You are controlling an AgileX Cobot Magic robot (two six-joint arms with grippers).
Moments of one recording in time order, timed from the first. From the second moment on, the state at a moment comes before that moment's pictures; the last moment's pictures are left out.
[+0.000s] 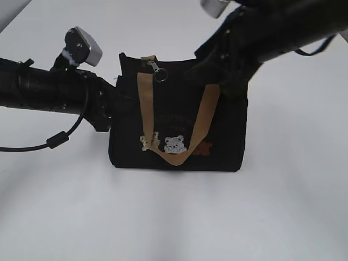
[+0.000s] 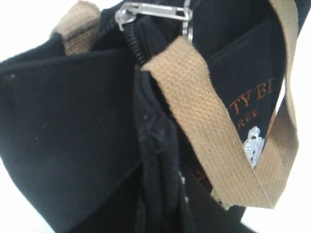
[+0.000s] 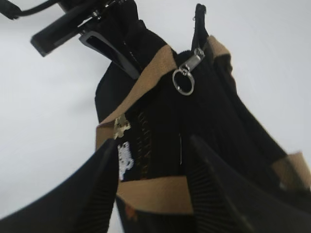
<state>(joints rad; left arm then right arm) -0.28 1.79 -0.90 -1.74 0.62 2.40 0.39 1.55 -1.12 0.84 0.58 -1.44</state>
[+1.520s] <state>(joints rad) -0.30 1.79 -0.91 -1.74 0.66 2.40 0.12 1.69 -1.33 0.68 0.96 -0.80</state>
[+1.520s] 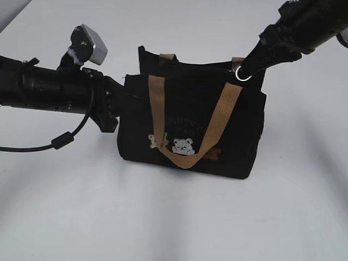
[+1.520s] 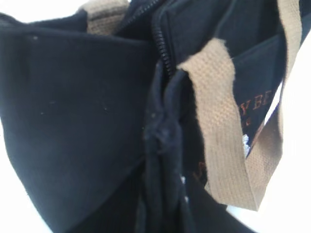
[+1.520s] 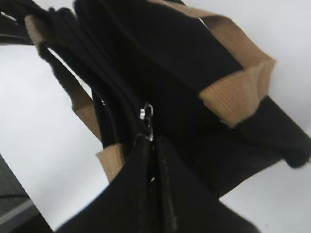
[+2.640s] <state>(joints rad) -0.28 0.99 -0.70 -0.44 0.69 0.35 0.17 1.05 -1.02 0.18 1.21 -0.14</state>
